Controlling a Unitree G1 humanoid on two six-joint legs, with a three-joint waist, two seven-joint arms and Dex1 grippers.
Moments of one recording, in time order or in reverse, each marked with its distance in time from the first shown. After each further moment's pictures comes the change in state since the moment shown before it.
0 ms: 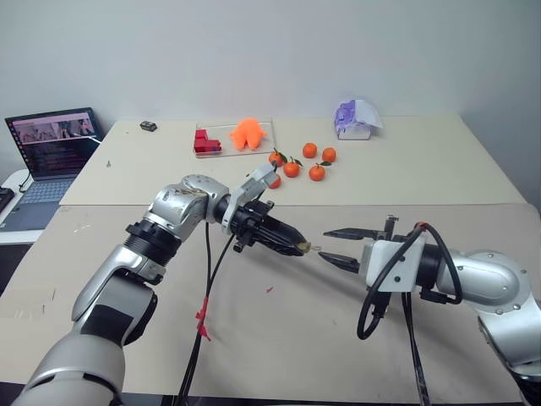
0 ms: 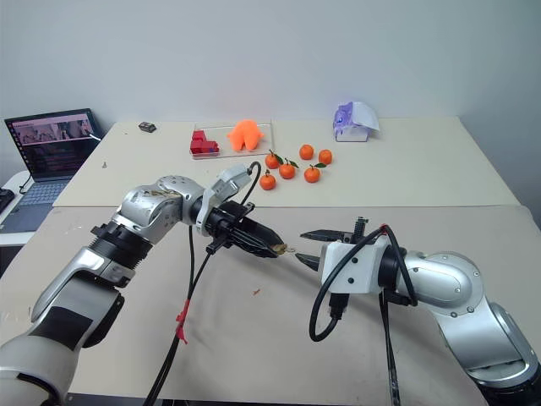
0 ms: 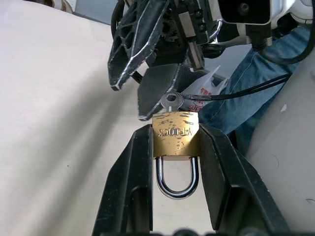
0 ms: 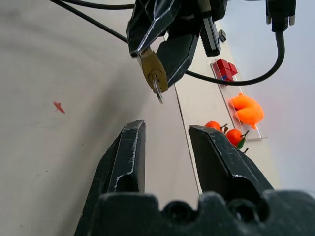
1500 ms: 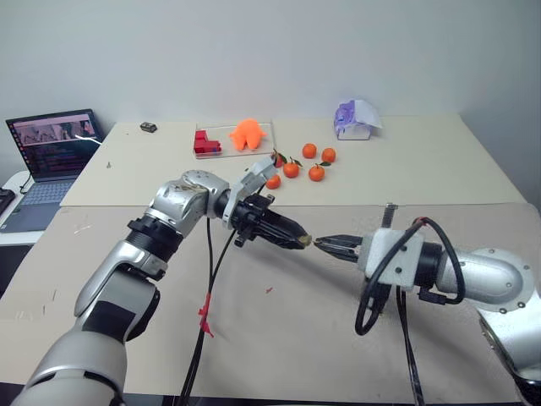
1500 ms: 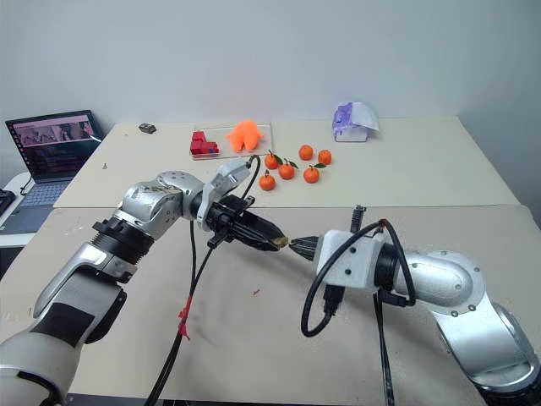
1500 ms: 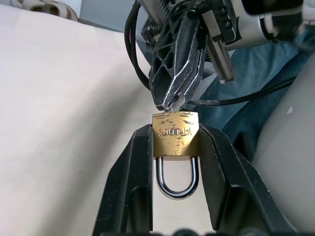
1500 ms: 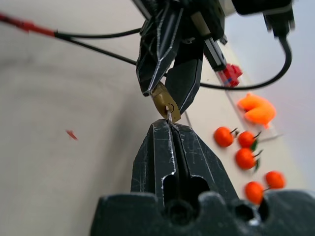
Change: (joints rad) left arm -0.031 -0.015 0.001 0.053 0.011 -0.065 -0.004; right arm -0.058 0.053 -0.036 -0.103 0.209 0.341 -0.043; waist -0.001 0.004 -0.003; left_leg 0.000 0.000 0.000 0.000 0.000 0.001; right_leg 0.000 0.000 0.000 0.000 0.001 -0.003
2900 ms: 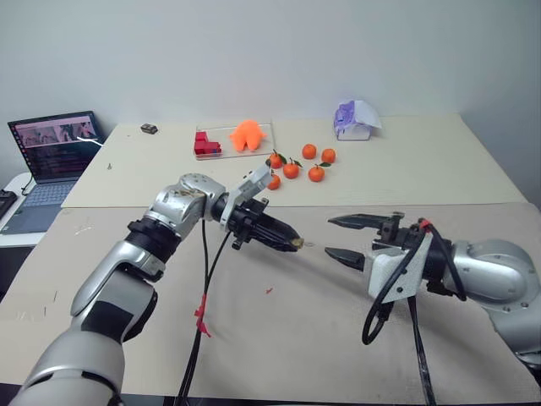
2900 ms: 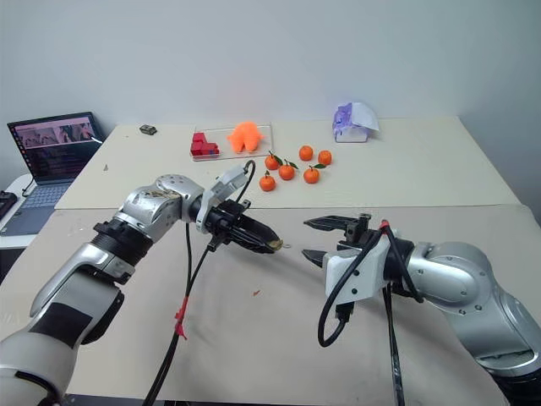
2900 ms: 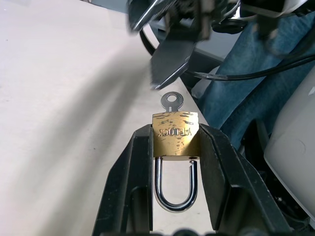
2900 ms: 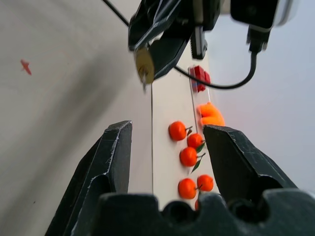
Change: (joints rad) left arm -0.008 0.019 -0.065 0.077 0.005 -0.078 0.006; right arm 0.023 -0.163 0.052 0.180 -0.325 -0.621 -0.008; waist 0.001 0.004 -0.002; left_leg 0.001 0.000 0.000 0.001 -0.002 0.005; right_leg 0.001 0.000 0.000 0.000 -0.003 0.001
